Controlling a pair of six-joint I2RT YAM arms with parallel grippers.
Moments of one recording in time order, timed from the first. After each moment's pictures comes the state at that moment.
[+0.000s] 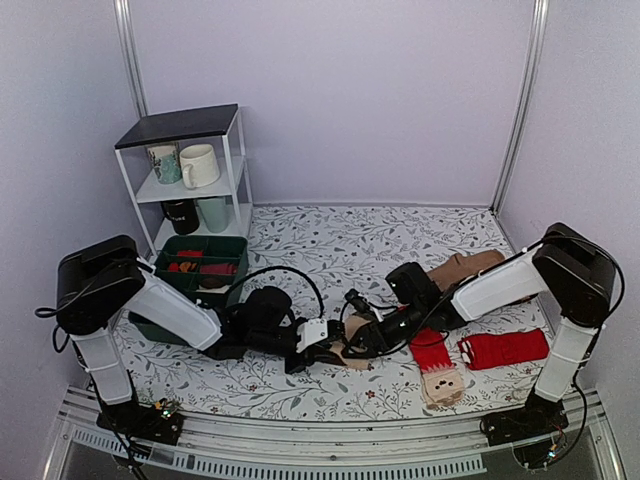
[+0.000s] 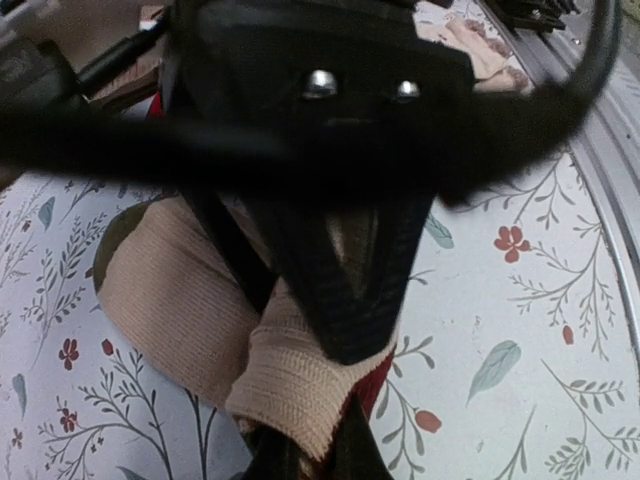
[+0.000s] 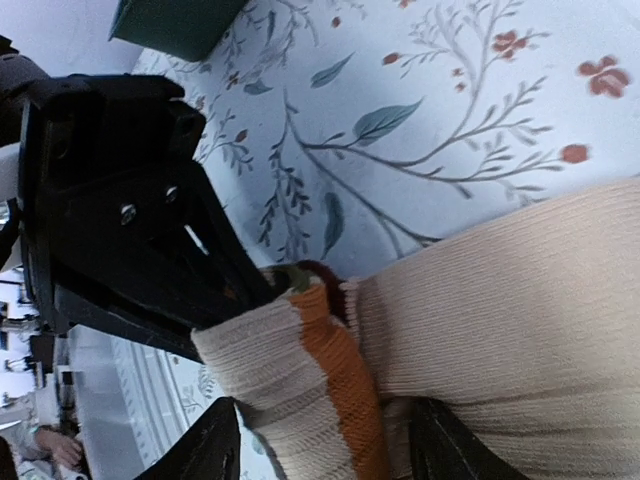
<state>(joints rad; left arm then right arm) -1.01 1.83 0.69 0.53 0.33 0.39 0.81 1.82 0.80 0.17 -0.67 0.35</state>
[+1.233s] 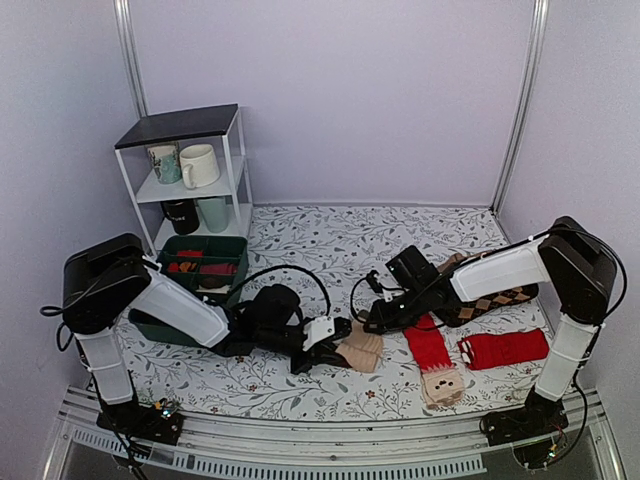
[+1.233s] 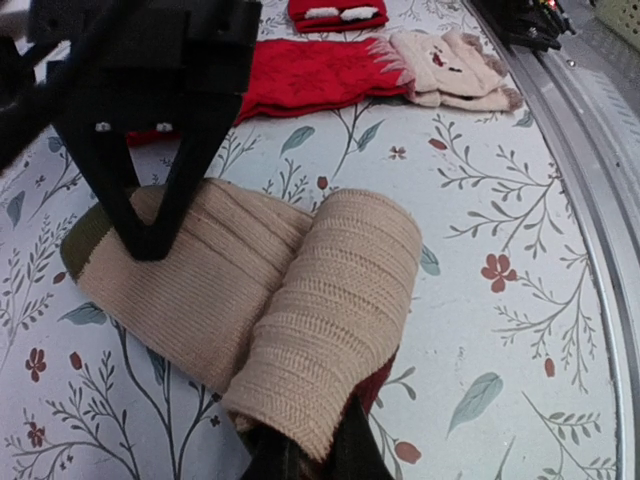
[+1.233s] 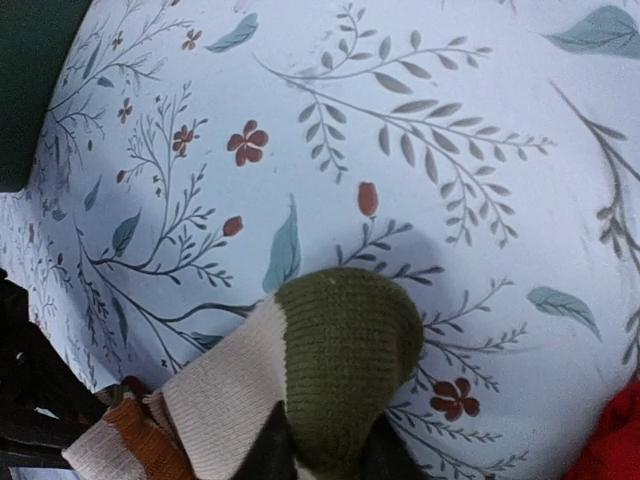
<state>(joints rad) -1.02 1.87 0.76 0.46 0.37 0.32 0.76 1.79 0.92 -0.13 -0.27 0.46</state>
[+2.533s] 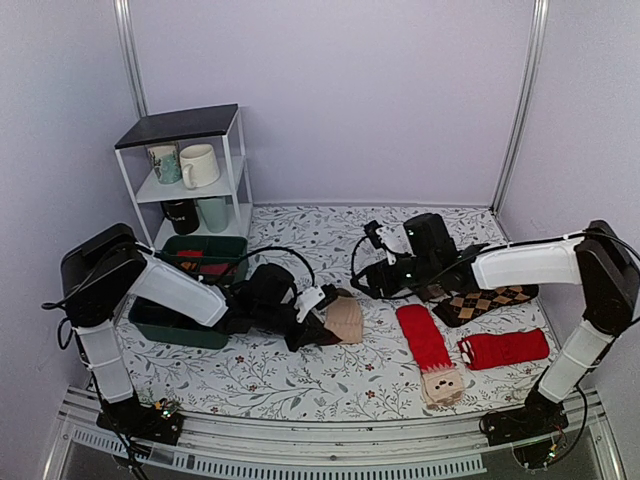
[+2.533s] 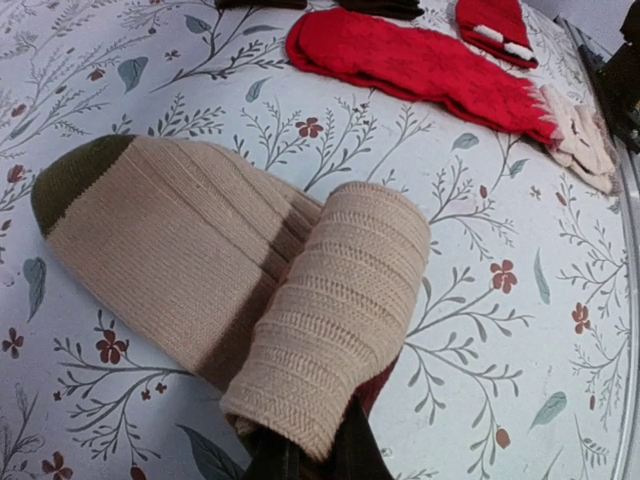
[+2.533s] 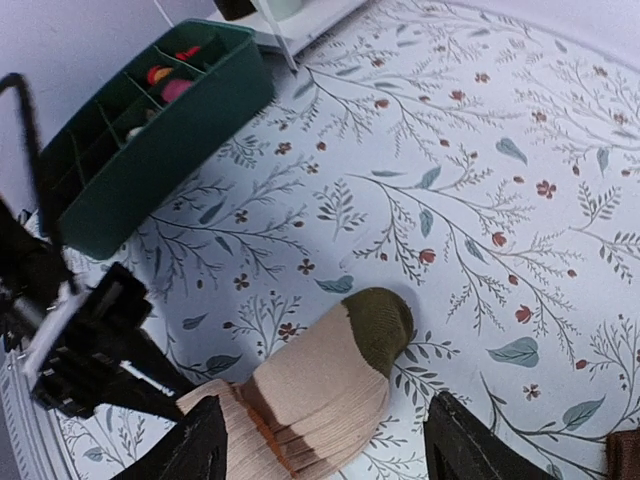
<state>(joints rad) -0.89 1.87 0.83 0.29 0.31 0.05 0.71 1.68 0.98 0.07 -0.25 0.20</state>
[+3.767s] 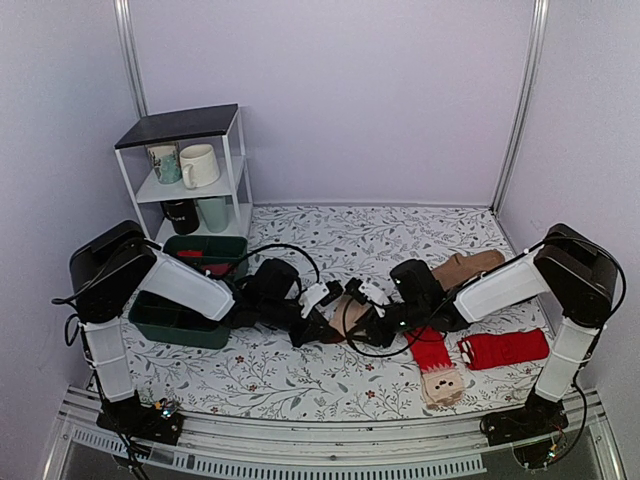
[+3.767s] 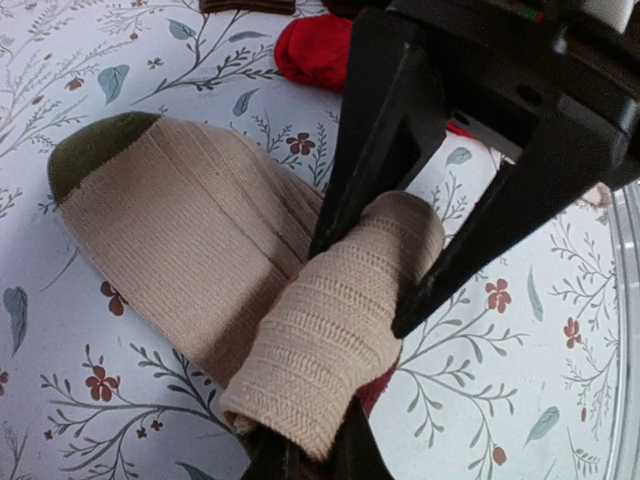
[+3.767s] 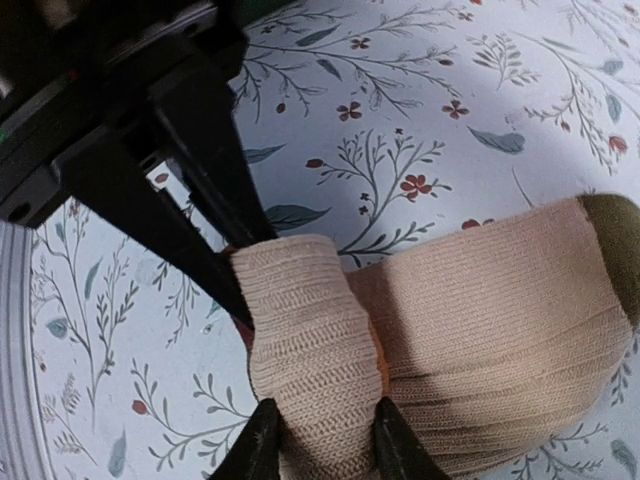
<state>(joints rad) -0.87 1.93 0.90 0.26 0.39 0.05 0.82 1.79 0.77 0.29 -0.40 0.01</state>
